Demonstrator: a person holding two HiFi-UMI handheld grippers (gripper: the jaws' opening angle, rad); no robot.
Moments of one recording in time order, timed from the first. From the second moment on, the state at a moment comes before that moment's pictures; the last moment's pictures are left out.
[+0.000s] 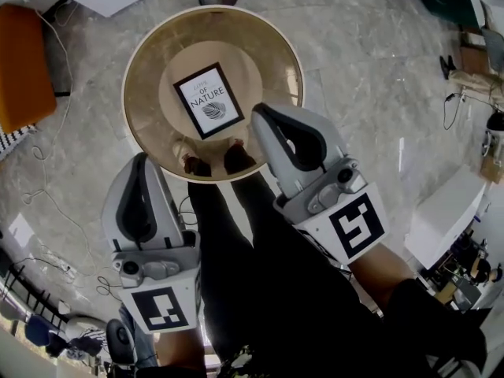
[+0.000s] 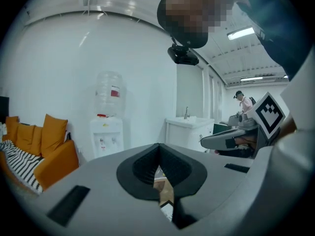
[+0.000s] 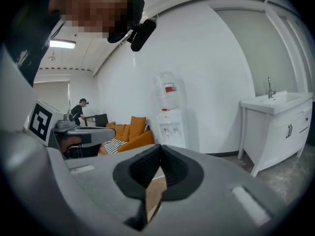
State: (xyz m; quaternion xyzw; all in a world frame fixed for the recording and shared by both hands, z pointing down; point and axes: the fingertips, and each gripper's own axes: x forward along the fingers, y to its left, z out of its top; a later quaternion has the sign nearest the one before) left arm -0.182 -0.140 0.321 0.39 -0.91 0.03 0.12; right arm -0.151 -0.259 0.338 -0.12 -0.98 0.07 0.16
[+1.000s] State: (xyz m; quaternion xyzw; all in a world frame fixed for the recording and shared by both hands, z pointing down) left arm -0.181 -0.145 0.552 0.36 -0.90 0.03 0.25; right arm -0.161 -0.249 0.573 -0.14 -0.95 0.03 0.29
